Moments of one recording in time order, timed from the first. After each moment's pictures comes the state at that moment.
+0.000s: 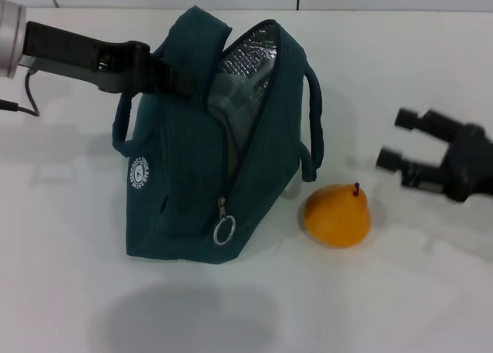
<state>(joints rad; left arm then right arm) -0.68 -1.95 0.75 0.99 2.13 1.79 -2.58 0.36 1.97 -1.35 -0.53 -1.11 -1.51 1.17</state>
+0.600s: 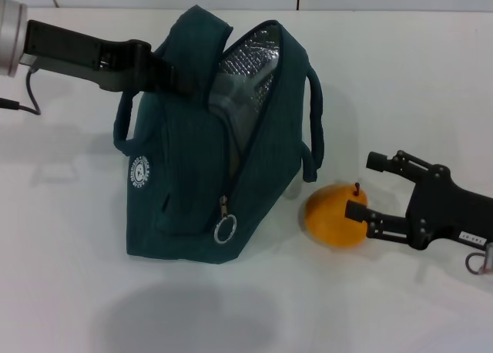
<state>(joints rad) -0.68 -1.95 0.75 0.99 2.13 1.79 -2.58 0.39 2.01 -1.38 -0.37 -1.13 -1.48 0.89</state>
